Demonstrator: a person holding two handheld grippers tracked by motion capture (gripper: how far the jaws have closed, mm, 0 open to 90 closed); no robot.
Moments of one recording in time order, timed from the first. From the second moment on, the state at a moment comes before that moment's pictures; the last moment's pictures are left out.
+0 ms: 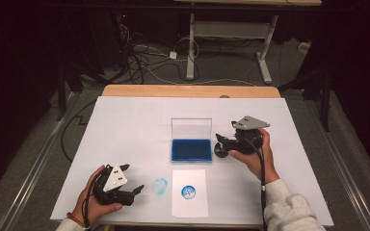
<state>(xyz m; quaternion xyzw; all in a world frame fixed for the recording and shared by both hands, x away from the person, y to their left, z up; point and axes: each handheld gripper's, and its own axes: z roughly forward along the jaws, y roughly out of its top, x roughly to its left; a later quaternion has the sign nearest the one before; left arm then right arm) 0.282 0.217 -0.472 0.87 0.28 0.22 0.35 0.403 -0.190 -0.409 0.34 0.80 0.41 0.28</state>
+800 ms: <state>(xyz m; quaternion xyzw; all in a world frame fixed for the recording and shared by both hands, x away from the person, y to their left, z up) 0.282 0.217 -0.472 0.87 0.28 0.22 0.35 0.381 -0.191 -0.386 0.31 0.79 0.43 0.30</state>
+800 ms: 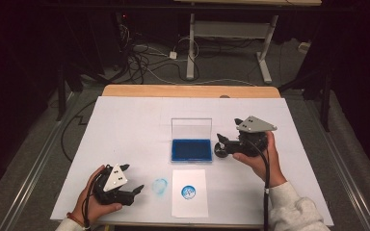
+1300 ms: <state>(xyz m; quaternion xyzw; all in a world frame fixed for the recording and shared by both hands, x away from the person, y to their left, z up) 0.282 0.217 -0.472 0.87 0.28 0.22 0.35 0.351 -0.199 -0.377 0.28 0.79 0.43 0.32</state>
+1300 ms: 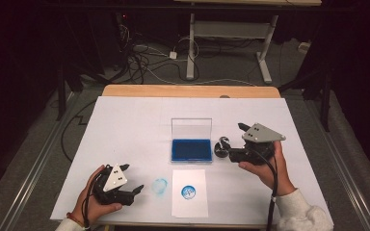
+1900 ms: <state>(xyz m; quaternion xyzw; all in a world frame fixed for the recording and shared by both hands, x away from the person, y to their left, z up) 0.282 0.217 -0.472 0.87 0.28 0.22 0.35 0.320 -0.211 -0.378 0.26 0.79 0.44 0.34</state>
